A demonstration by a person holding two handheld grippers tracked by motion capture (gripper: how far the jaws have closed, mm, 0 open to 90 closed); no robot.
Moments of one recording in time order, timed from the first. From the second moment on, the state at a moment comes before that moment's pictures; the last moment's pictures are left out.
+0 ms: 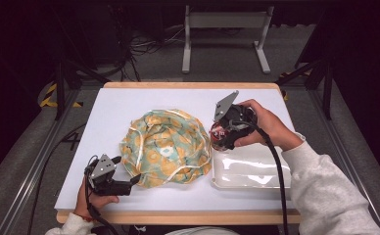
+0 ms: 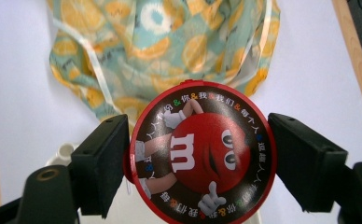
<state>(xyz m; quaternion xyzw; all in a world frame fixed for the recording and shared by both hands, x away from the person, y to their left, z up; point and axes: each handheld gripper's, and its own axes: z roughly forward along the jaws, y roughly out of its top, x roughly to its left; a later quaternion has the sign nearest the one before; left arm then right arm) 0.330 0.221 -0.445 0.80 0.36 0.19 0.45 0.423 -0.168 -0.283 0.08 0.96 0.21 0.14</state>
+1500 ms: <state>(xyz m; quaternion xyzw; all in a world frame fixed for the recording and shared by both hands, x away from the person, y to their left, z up) 0.332 0.217 -0.447 0.81 0.35 0.18 0.44 0.417 -0.231 -0.352 0.13 0.98 0.14 0.10</state>
